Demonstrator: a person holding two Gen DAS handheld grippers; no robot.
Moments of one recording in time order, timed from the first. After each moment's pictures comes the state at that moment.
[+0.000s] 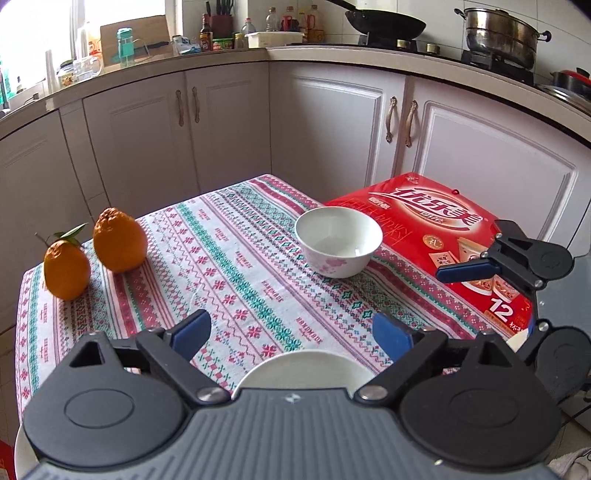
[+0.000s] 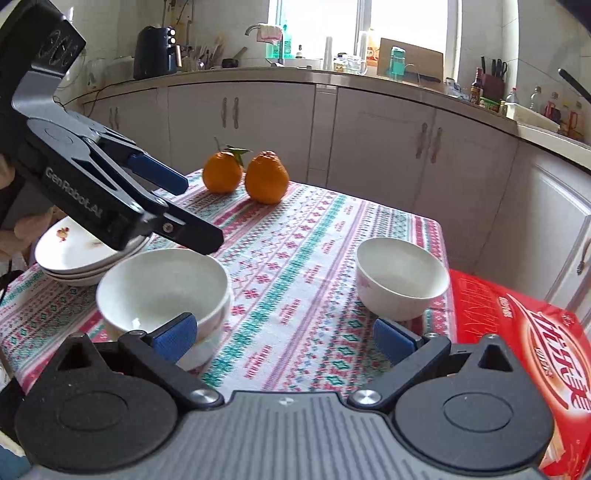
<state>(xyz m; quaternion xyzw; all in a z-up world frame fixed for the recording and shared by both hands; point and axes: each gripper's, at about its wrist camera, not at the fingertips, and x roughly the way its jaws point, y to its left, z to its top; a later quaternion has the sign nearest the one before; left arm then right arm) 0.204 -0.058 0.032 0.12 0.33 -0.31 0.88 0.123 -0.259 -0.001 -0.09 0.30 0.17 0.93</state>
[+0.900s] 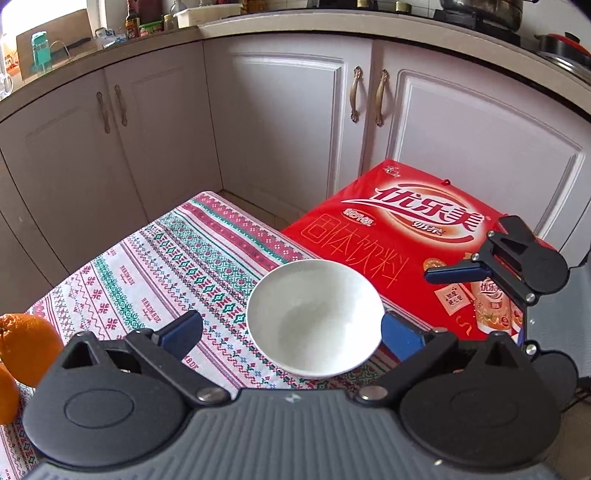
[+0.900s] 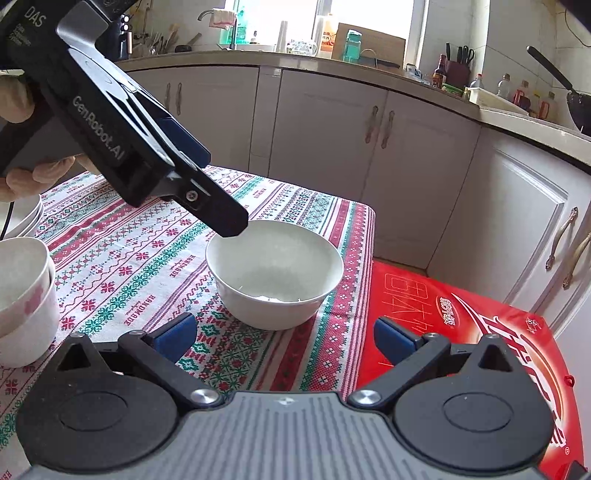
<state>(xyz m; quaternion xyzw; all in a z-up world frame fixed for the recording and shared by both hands) 0.324 -0.167 0.008 0.17 0.37 -0.36 0.84 0.208 -0.336 -0.035 -0.11 0.30 0.13 0.94</state>
